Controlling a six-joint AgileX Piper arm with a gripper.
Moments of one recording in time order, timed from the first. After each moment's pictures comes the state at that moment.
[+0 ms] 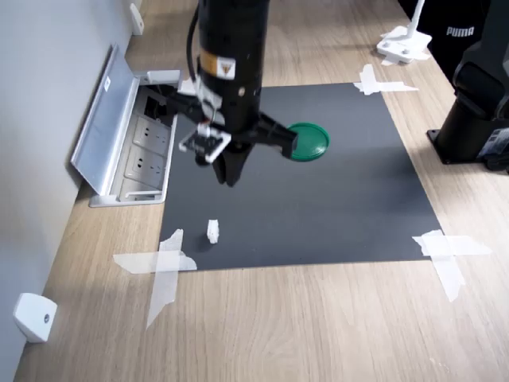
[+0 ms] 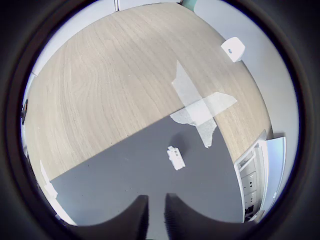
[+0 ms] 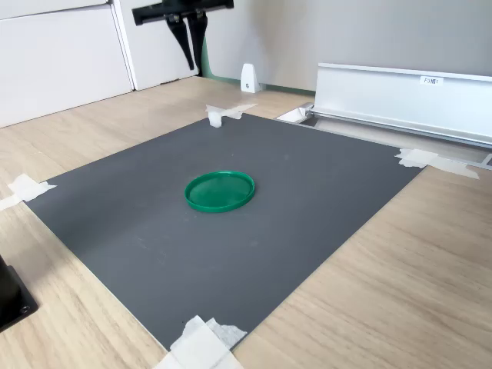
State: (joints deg) arm 21.1 107.7 -94.5 0.5 65.9 -38.8
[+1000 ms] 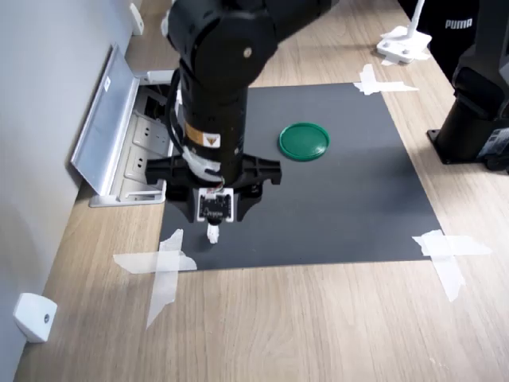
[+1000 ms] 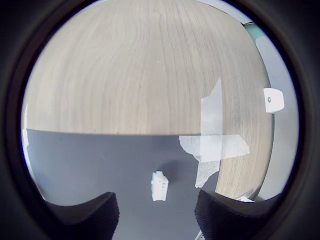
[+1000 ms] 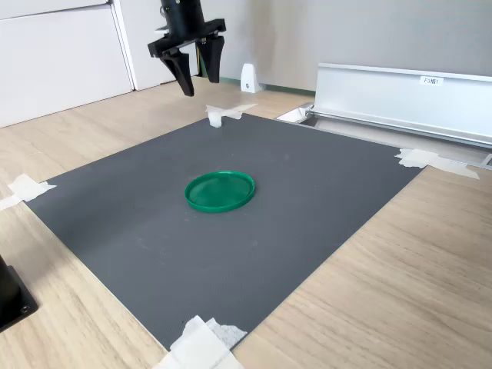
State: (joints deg) arm 25.2 115.9 -97.8 -7.2 61.3 -61.0
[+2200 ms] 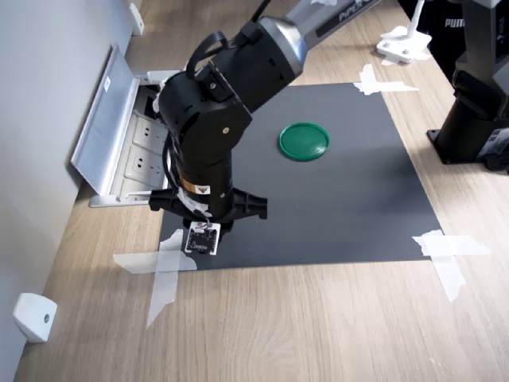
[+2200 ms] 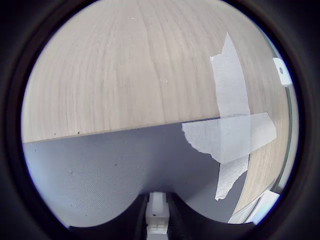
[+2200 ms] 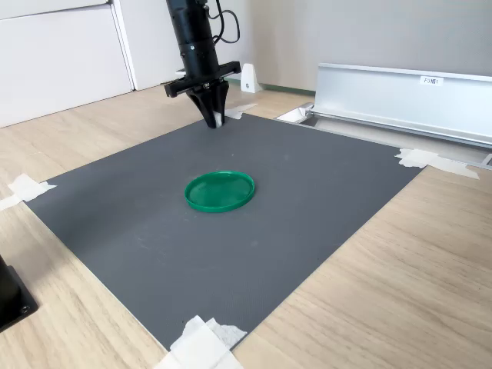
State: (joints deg) arm 25.1 123.6 -97.8 -10.3 57.9 -50.9
